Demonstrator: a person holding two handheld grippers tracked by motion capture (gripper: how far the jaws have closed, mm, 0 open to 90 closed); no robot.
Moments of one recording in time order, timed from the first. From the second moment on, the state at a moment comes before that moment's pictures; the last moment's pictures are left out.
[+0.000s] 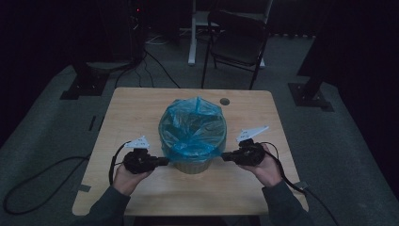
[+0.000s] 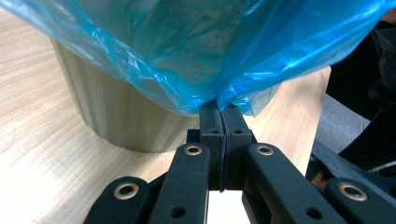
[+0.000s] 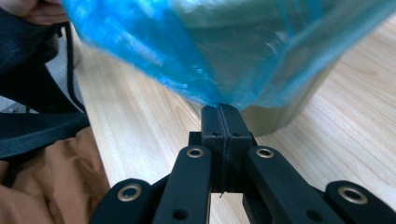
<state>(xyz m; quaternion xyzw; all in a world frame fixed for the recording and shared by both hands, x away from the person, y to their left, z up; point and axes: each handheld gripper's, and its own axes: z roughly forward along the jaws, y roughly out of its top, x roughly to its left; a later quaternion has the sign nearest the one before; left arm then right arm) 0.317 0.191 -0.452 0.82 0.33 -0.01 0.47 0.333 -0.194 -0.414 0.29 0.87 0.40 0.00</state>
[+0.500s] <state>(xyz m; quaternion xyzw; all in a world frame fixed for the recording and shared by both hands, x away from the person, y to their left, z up) 0.323 0.198 -0.460 0.81 0.36 -0.02 0.46 0.336 -0.204 -0.427 0.32 0.87 0.37 -0.01</state>
